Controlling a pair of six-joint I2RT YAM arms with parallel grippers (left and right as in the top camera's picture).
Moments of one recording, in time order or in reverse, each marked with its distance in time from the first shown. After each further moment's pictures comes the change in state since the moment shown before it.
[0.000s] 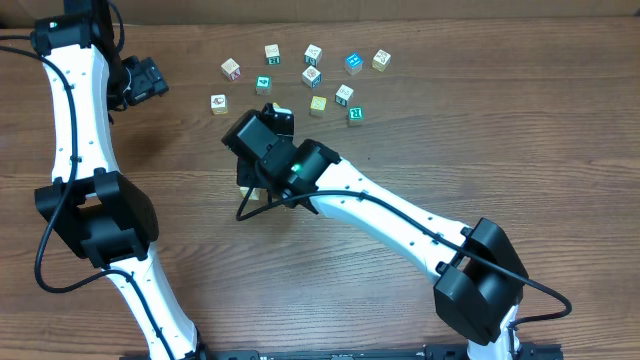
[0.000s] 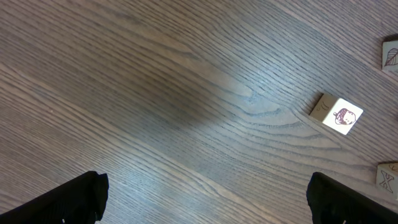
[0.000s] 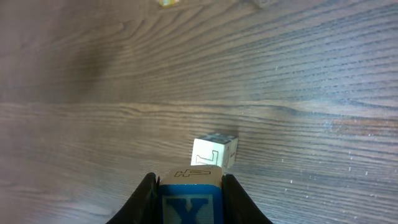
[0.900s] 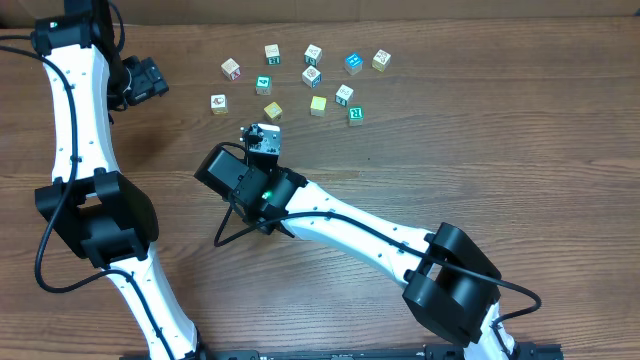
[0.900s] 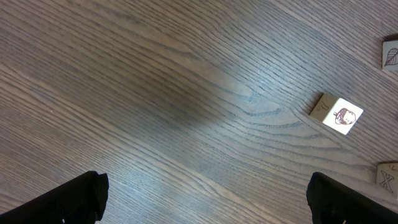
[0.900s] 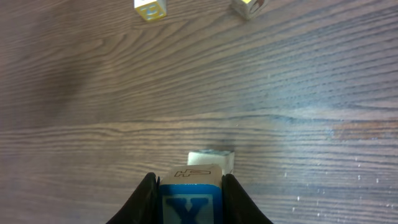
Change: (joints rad) left arm 0.000 0.000 0.000 0.000 0.000 0.000; right arm 0.107 0.084 0.000 0.048 0.260 0.094
